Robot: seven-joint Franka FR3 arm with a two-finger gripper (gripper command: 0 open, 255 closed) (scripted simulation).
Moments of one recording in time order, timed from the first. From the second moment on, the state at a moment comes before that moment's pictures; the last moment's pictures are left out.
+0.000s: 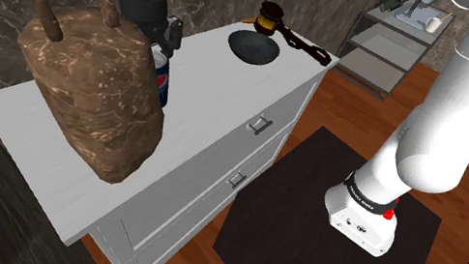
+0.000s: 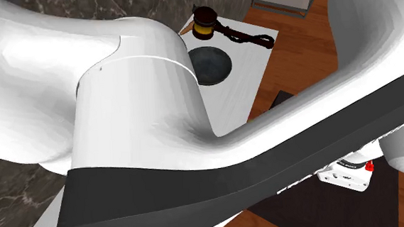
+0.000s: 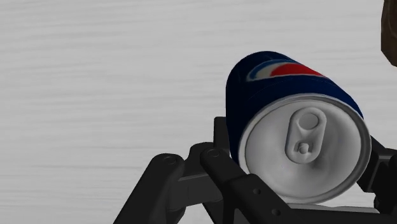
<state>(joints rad) 0.20 0.23 0.52 -1.66 -0.12 1.84 0.73</state>
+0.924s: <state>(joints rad) 0.21 0.23 0.52 -1.48 -0.12 1.65 0.72</state>
